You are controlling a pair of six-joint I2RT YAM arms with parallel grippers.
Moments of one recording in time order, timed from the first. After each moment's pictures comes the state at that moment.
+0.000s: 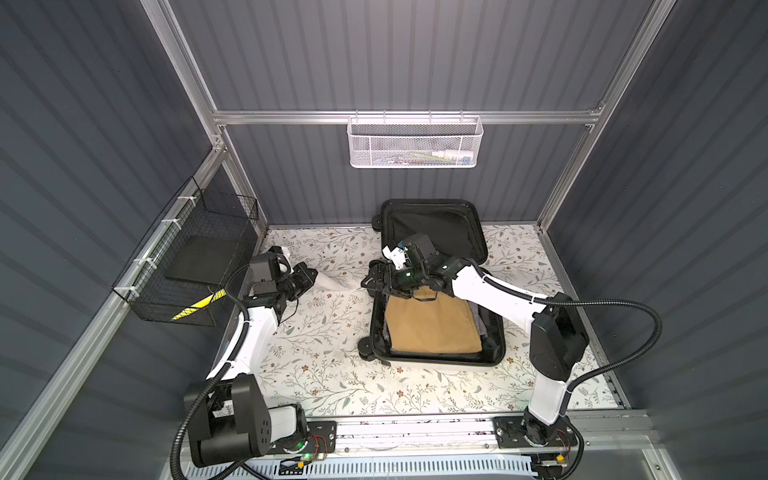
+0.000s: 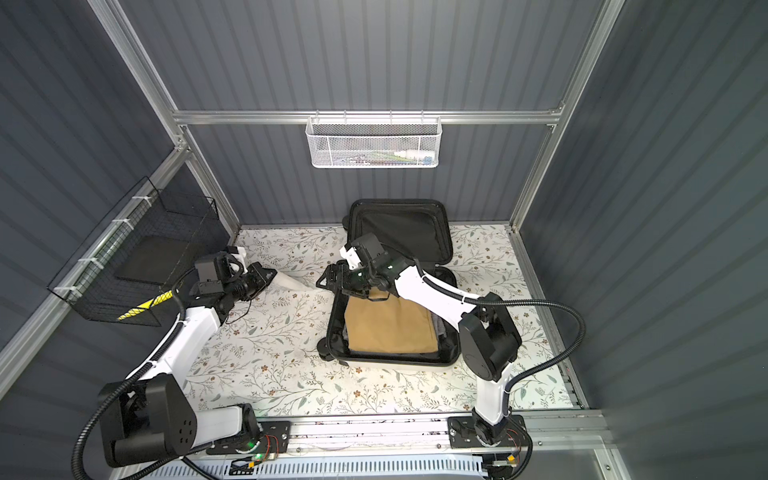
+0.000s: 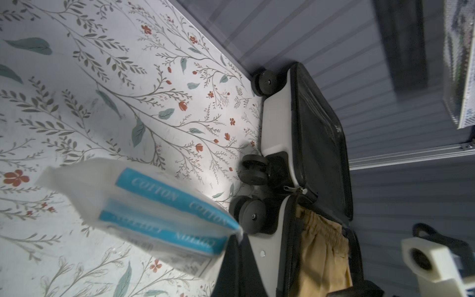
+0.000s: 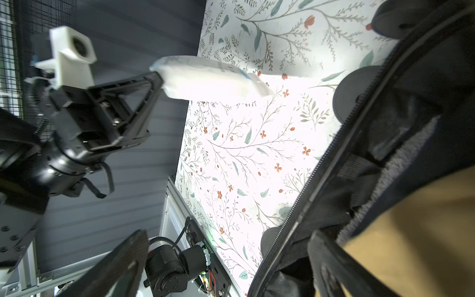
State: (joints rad) left arm 0.10 1.28 0.90 -0.21 0.50 -0.62; right arm 0.74 1.86 1.53 -0.37 -0.53 0.77
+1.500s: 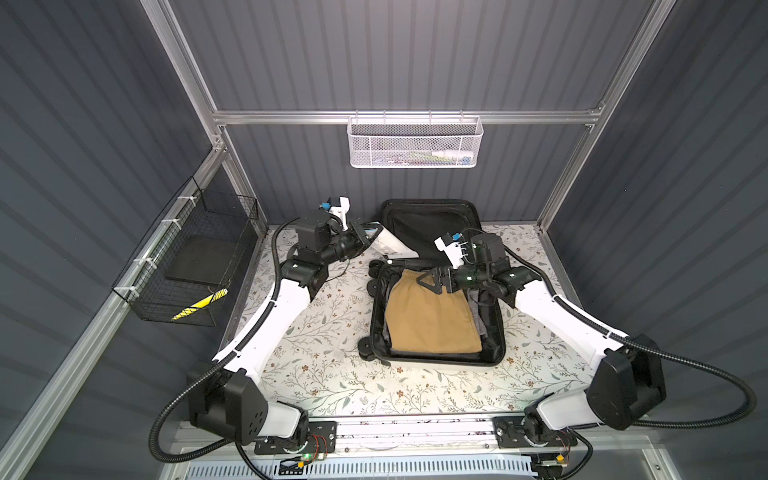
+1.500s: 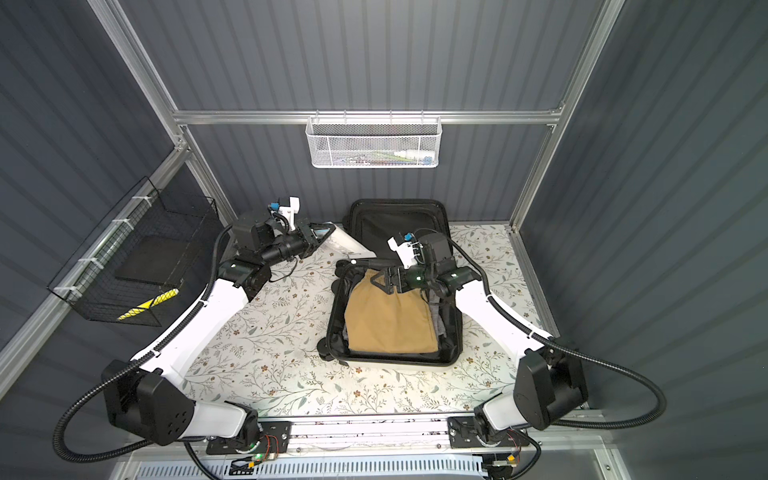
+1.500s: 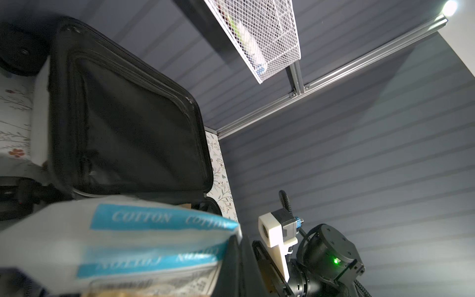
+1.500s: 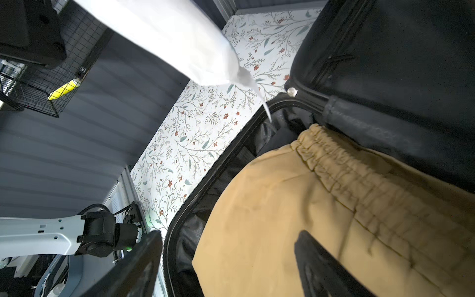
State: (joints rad) left arm -0.39 1.42 1.31 -0.06 0.53 -0.94; right arm 0.43 1.43 1.14 -0.33 -0.62 0.25
